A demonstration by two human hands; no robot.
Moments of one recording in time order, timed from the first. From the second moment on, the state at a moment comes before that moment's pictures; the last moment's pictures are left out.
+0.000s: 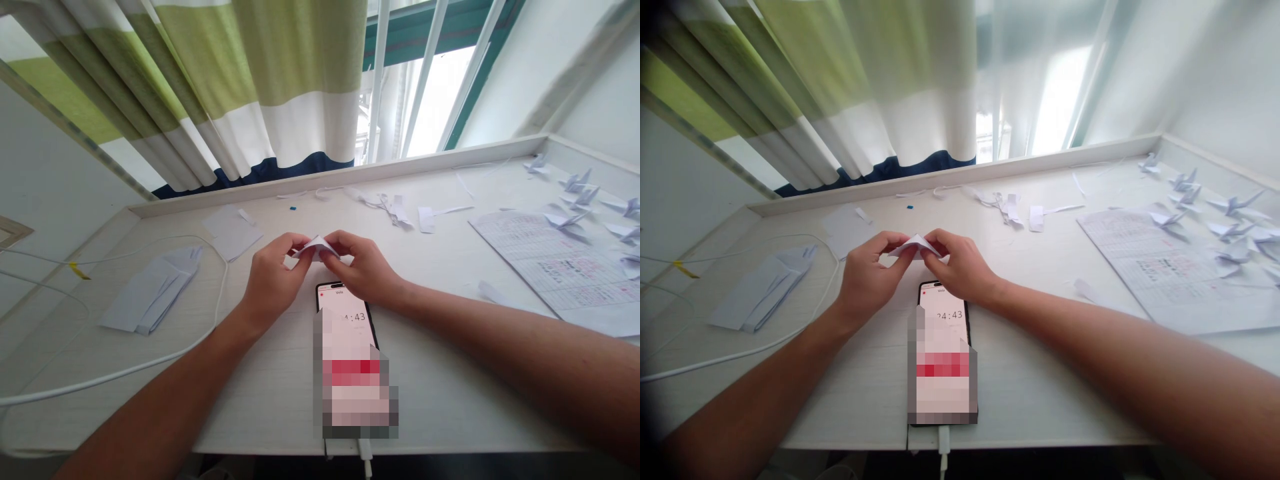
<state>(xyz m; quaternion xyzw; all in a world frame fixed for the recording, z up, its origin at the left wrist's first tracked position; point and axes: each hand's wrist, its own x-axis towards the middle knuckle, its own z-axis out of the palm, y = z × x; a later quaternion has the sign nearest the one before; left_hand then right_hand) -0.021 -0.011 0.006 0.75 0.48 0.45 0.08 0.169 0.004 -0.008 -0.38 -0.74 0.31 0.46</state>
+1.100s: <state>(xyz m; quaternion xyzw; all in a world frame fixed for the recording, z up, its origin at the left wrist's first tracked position) -0.027 -0.025 0.017 0.77 0.36 0.46 0.25 0.179 -0.003 -0.006 -0.33 -0.78 0.21 0.49</state>
